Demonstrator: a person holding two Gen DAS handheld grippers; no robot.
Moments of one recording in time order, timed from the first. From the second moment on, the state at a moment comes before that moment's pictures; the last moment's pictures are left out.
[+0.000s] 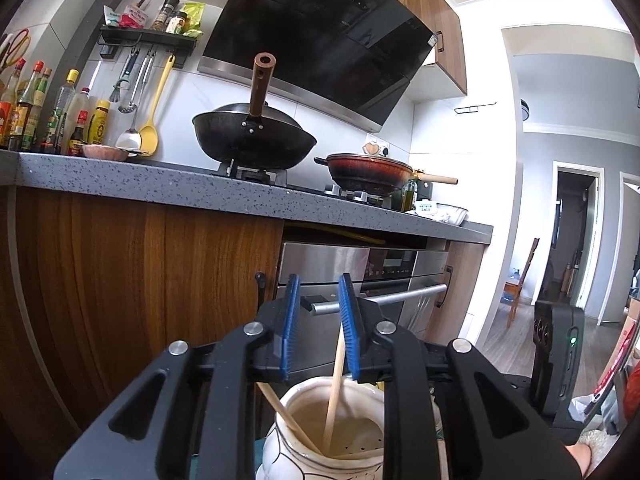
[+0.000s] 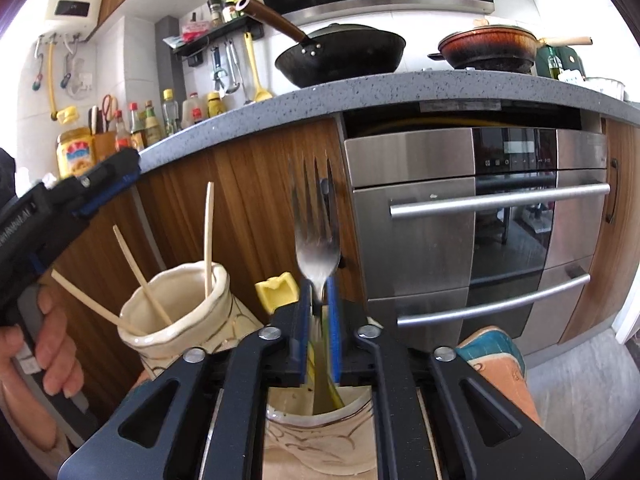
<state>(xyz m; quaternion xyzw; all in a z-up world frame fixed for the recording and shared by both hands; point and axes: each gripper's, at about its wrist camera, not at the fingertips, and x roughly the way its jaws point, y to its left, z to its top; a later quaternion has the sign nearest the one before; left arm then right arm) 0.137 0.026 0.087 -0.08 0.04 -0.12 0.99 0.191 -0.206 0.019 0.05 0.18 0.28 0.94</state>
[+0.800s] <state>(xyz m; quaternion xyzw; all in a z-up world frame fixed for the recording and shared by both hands) 0.040 0.032 0.079 -0.04 0.06 -0.05 1.00 0.110 -0.226 0.034 0.04 0.14 0.28 0.95</state>
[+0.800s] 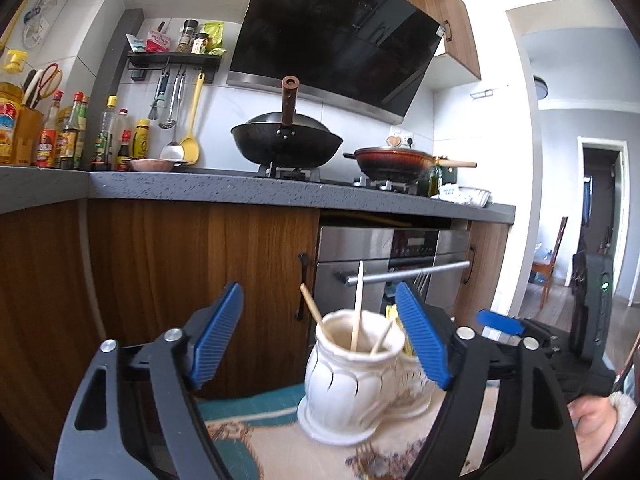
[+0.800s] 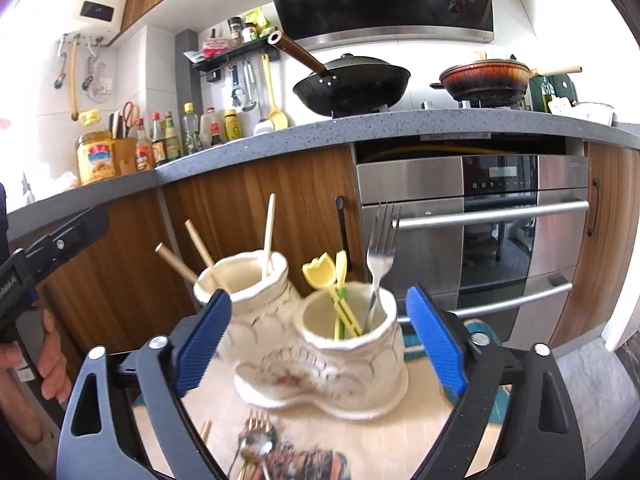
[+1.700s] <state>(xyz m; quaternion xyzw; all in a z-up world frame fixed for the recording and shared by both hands) 0.013 0.009 -0.037 -0.01 0.36 0.00 0.93 0.078 -0.250 -0.023 0.04 0.22 0.28 0.93</state>
